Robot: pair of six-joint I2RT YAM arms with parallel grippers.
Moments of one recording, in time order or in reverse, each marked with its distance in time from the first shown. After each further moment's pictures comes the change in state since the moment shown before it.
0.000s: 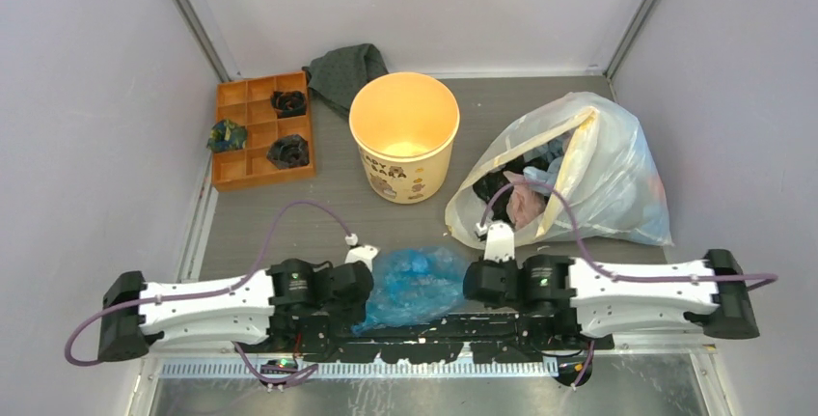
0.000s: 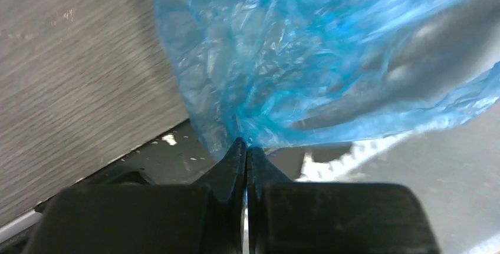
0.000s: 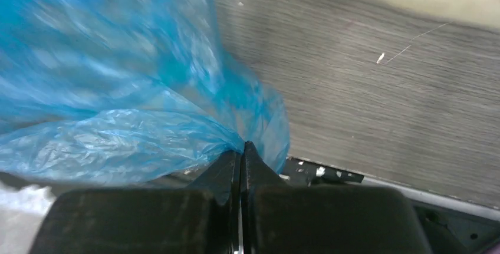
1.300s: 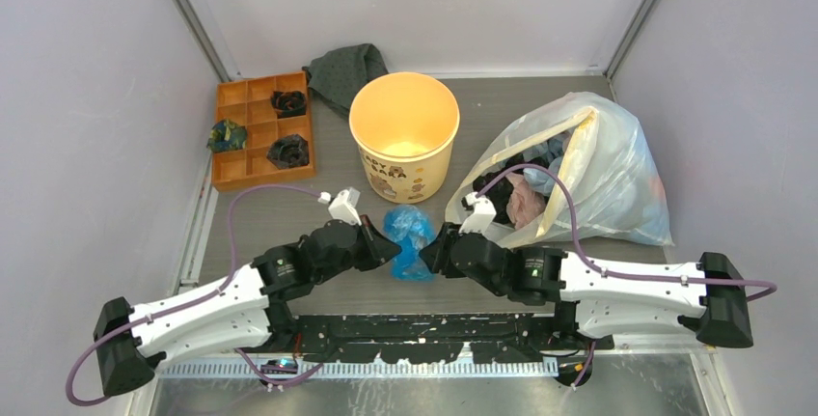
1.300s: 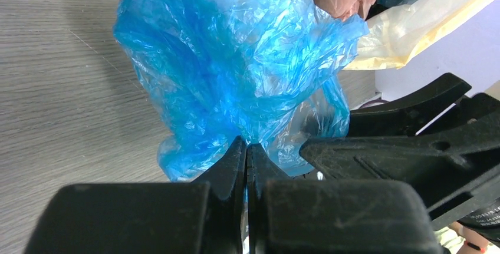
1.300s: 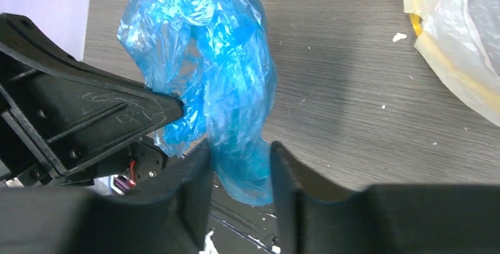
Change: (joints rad) left arm 0.211 -0.081 0.038 0.440 -0.113 -0.229; right arm -0.111 -0.003 0.028 0.571 0.030 -0.047
